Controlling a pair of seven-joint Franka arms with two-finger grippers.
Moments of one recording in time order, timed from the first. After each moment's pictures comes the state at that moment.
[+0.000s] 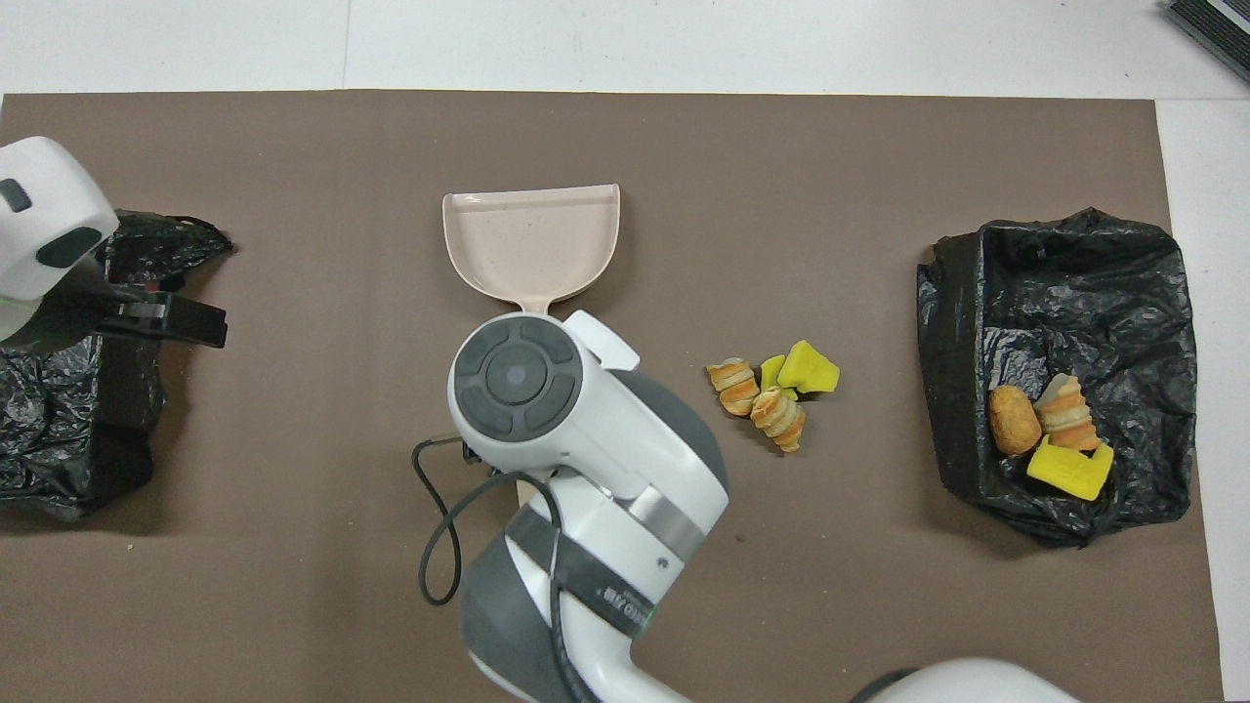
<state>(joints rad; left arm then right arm) -0.13 -0.01 -0.02 -1.67 -0.01 1.67 0.03 0.27 0.41 0.61 -1.54 -0.15 1.83 0.78</state>
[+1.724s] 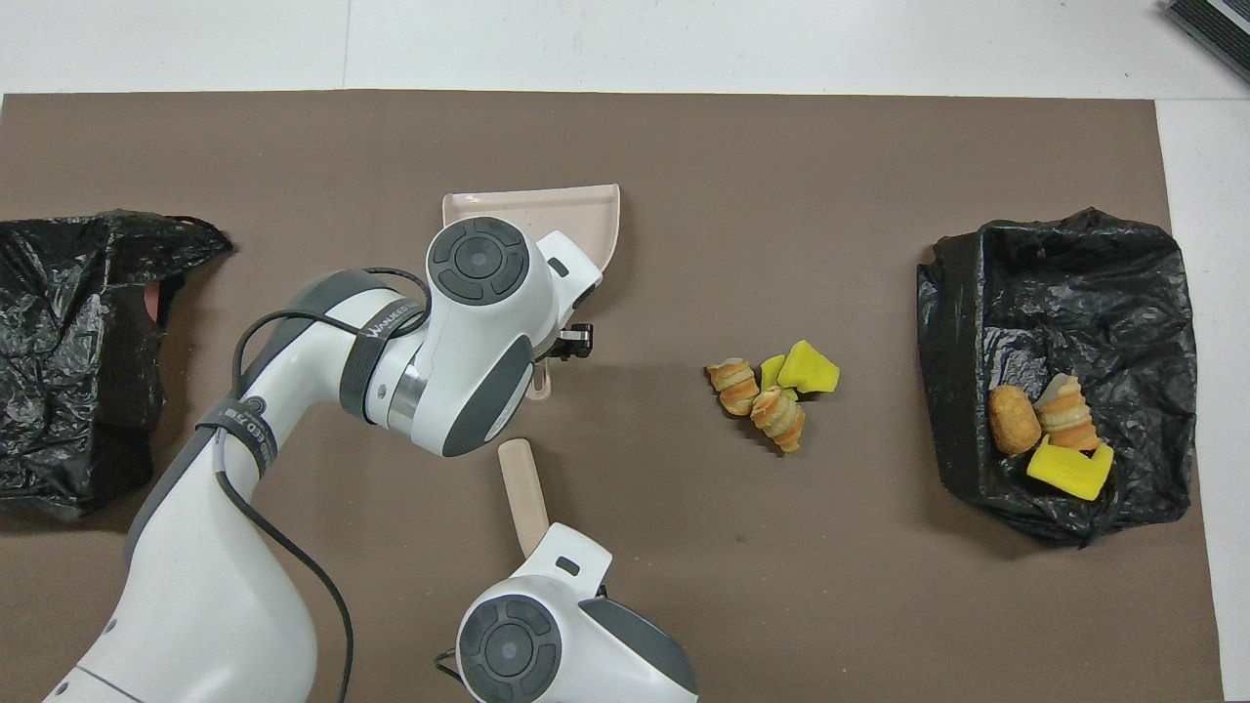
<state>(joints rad) -0.54 0.40 -0.02 -1.71 -0.01 2.10 -0.46 0.27 0.24 0.73 -2.07 -0.06 2.18 0.78</state>
